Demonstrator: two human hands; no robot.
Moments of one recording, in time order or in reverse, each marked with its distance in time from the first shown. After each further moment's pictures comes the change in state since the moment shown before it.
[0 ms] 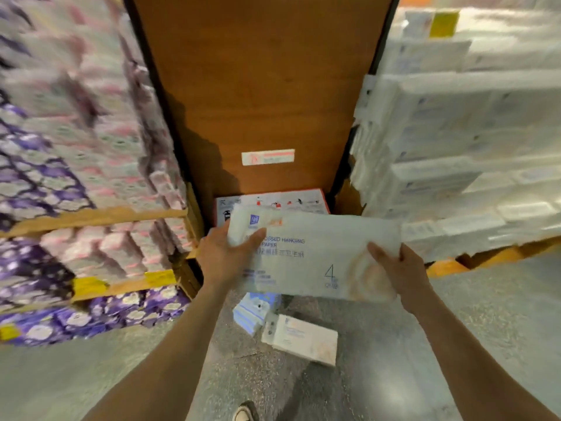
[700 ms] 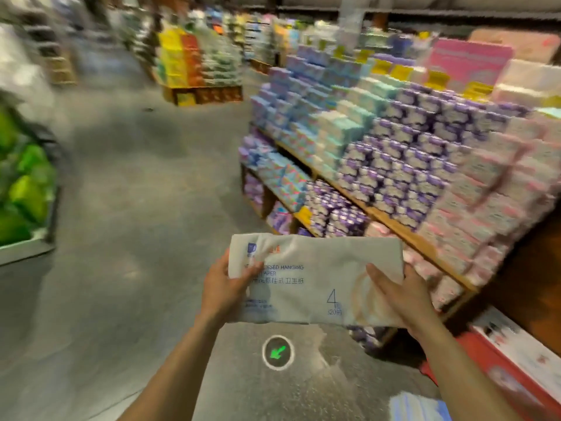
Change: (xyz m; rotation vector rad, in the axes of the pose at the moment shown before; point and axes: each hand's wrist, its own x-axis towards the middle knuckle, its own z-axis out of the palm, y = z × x) left_hand -0.467 -0.083 -0.362 -0.220 1.093 -0.311; right_hand -0.395 -0.108 0.275 -0.192 -1.132 -0.594
